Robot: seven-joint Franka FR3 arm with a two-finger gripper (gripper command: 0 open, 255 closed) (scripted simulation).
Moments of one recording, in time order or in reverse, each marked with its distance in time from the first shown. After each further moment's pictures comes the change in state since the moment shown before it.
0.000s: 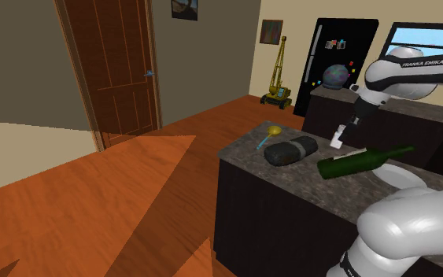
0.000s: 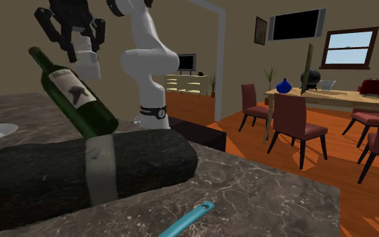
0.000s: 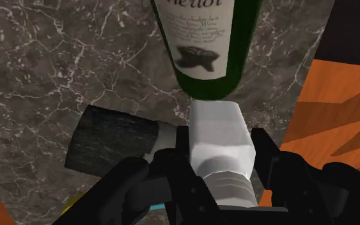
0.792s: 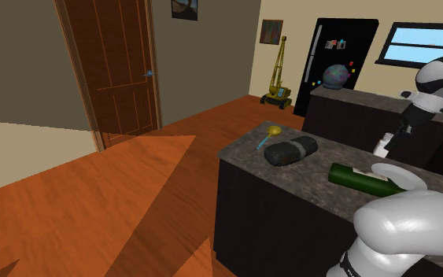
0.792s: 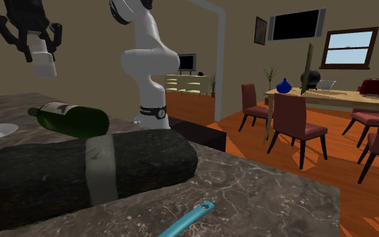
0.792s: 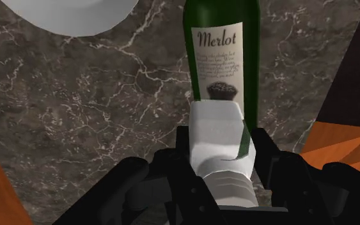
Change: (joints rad) arm -0.119 -0.061 -0.209 0.092 -0.122 -0.128 -0.269
